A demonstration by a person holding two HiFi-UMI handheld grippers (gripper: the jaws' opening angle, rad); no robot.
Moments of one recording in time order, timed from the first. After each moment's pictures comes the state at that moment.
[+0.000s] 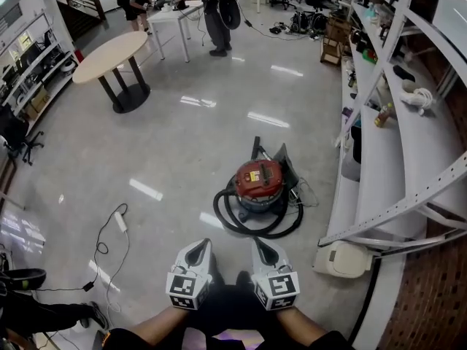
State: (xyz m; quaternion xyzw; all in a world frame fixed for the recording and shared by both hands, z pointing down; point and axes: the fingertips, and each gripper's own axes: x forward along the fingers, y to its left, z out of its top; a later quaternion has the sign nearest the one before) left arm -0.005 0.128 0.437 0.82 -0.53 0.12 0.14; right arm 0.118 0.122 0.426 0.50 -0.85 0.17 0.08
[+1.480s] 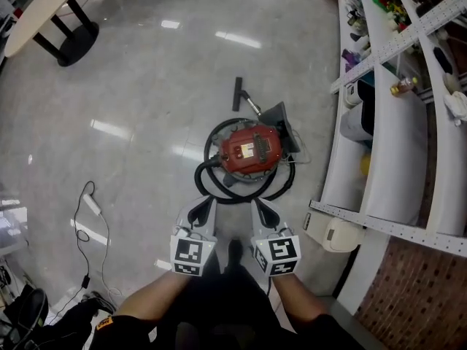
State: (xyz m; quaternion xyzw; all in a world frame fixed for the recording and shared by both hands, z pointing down) left arm -0.013 -0.135 0.554 0.86 -0.44 0.17 0.20; right arm 0.089 -0.120 0.552 0.54 -0.78 0.25 0.20
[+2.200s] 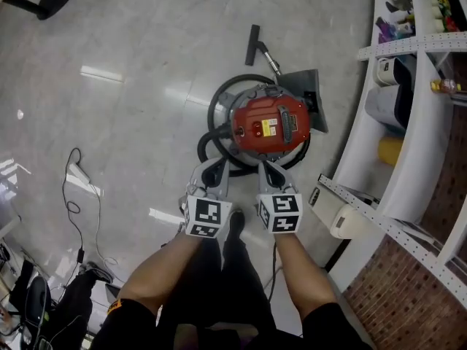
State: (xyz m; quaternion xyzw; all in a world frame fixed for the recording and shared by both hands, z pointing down) left arm -0.019 -0.219 0.735 0.85 -0.41 0.25 0.24; right arm 0.078 -0.204 0.751 0.52 -0.73 0.32 0.32
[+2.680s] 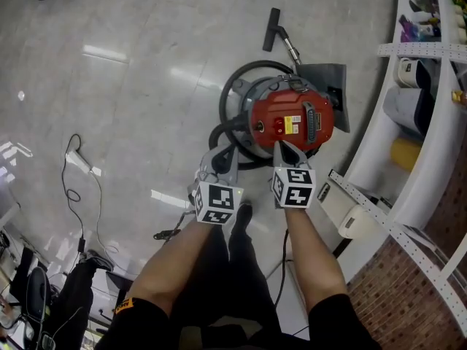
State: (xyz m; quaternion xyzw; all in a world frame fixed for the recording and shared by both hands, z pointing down) left arm -0.041 -0.237 0.816 0.83 -0.42 0.28 0.26; right arm 0.082 -0.245 0.845 0.52 -0.69 0.35 0.36
